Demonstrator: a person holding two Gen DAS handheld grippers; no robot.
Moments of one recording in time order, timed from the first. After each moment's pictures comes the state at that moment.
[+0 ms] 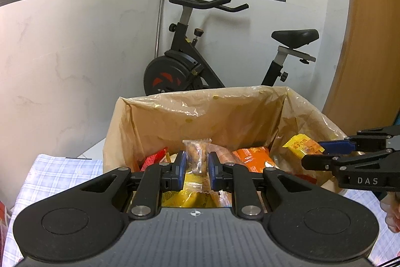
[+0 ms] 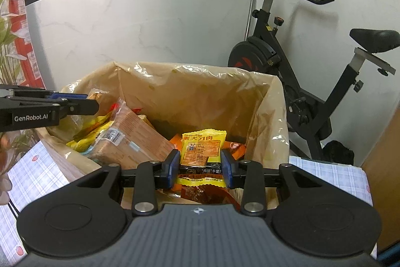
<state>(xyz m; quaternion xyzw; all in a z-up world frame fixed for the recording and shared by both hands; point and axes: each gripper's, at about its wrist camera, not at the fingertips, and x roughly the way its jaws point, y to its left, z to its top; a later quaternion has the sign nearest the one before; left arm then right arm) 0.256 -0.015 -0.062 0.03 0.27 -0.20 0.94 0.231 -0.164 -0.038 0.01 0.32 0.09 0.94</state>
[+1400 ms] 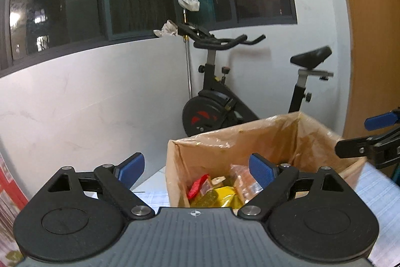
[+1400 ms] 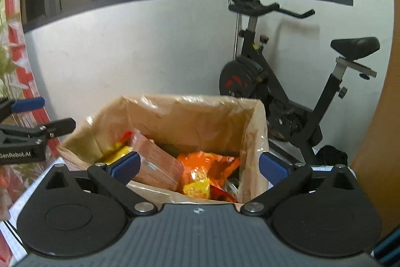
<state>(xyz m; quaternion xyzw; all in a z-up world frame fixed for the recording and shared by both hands) 0.174 -0.006 -0.006 0.09 0.17 -0.11 0.97 0.174 -0.160 0.018 0.05 0.26 0.06 0.96</state>
